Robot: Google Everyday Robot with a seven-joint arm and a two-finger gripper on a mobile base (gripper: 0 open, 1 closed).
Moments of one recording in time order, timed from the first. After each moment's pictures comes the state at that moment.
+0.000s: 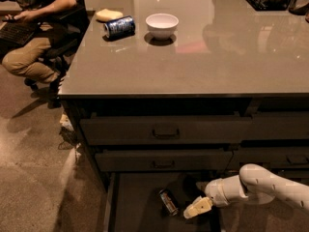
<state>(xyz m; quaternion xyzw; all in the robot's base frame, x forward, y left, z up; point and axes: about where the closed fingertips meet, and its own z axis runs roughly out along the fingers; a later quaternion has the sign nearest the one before) 0.449 -0.166 0.397 -0.37 0.83 0.37 0.21</state>
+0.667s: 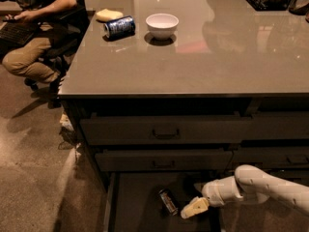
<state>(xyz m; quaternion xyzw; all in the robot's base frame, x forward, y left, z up) 0.453 -0.163 0.378 -0.36 0.83 0.37 0.20</state>
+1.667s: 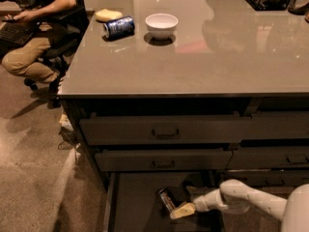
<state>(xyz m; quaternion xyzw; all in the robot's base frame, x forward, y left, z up) 0.489 -0.137 0.269 -0.35 0.83 0.34 0.26</state>
